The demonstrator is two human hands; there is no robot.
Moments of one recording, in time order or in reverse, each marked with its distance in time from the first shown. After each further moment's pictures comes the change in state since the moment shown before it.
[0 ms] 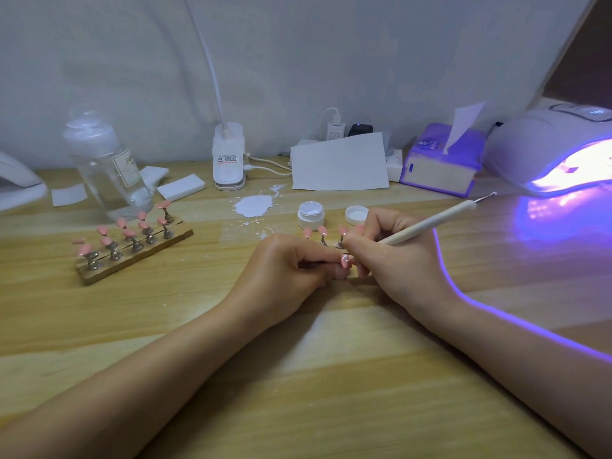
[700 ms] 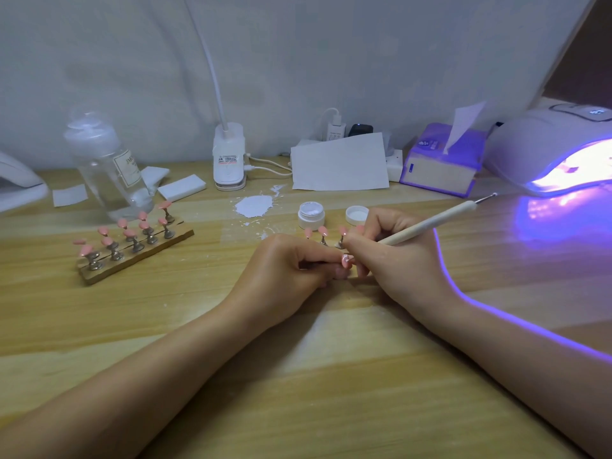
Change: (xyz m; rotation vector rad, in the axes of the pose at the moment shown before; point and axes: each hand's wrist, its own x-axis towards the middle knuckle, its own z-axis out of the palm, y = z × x) left_hand 0.000 0.000 0.000 0.008 -0.005 0.018; right_hand 0.001 0.001 0.000 0.010 0.009 -0.006
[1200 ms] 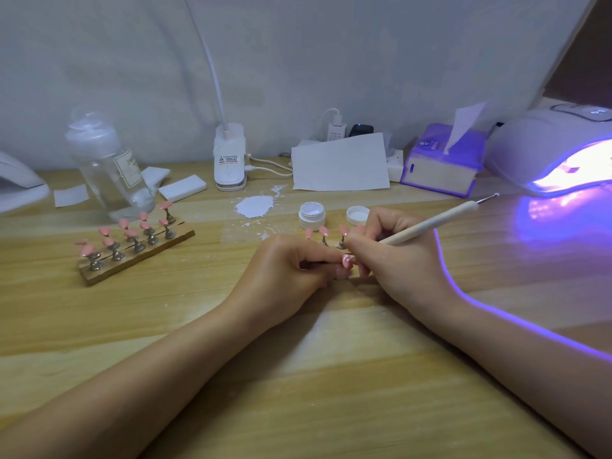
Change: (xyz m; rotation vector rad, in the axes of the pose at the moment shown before) left_hand 0.000 -0.001 0.000 -0.030 0.010 -0.024; right_hand 0.001 0.004 -0.001 -0.024 0.026 0.005
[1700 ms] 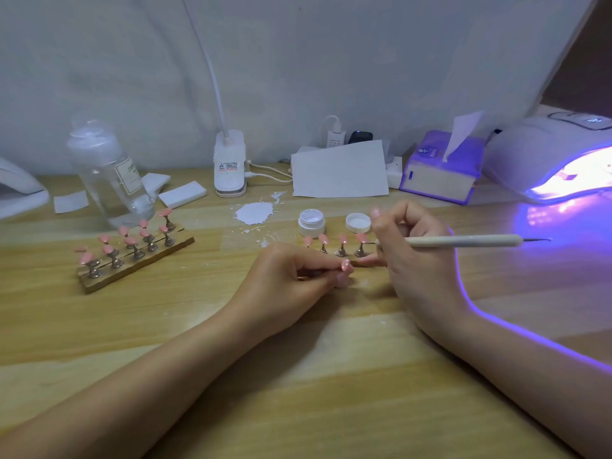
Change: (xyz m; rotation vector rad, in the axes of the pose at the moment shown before) left_hand -0.001 0.003 0.001 -0.101 -0.005 -0.070; right_hand 0.002 -0.003 -0.004 0.031 0.172 -0.059
